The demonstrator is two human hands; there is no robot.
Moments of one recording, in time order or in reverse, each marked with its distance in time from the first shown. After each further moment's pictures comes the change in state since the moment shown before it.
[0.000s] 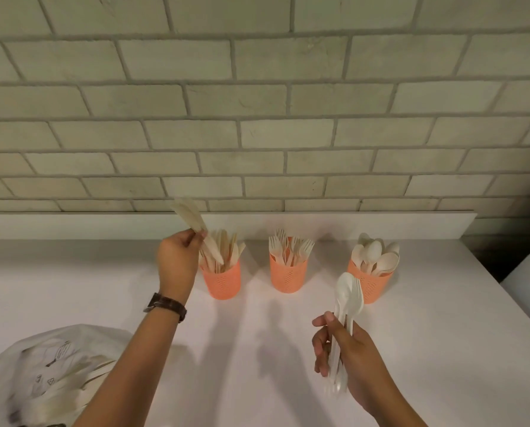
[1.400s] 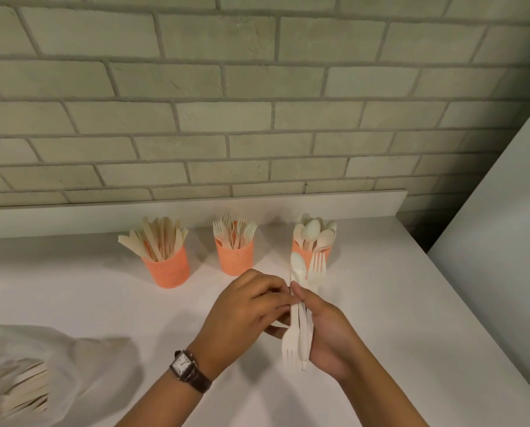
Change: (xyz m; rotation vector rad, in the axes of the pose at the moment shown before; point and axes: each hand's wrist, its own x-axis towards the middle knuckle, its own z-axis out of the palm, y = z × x) left_hand -0.170 0.062 0.072 0.129 -0.491 1.052; right_hand -0.021 -0.025 -0.045 0.471 -0.255 0.201
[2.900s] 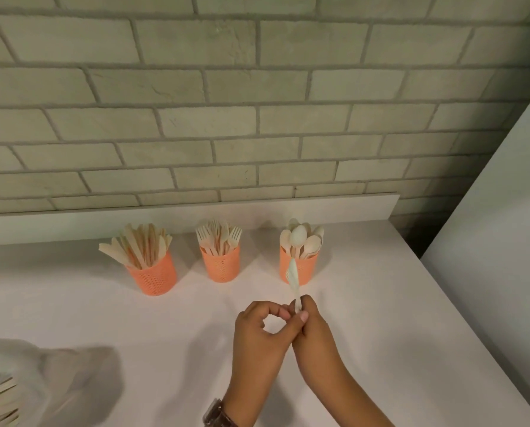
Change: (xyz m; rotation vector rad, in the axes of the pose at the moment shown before) left_hand 0.015 0.062 0.059 -0.541 0.214 -0.987; right_hand 0.001 0.010 -0.033 -0.861 0.419 -0.342
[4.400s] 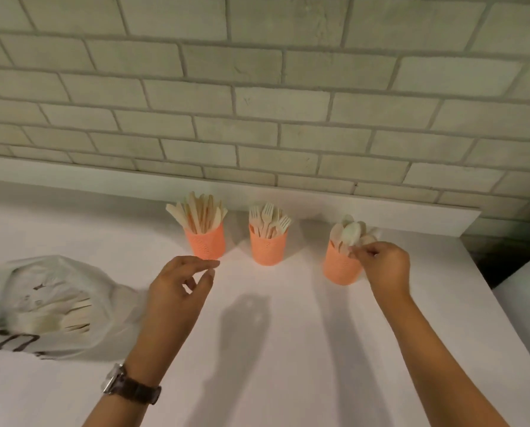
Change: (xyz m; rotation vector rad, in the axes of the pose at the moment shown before) left_hand 0.009 -0.012 -0.138 0.454 0.376 0.129; right_hand 0.147 0.019 -0.051 -0.437 0.319 -0.236
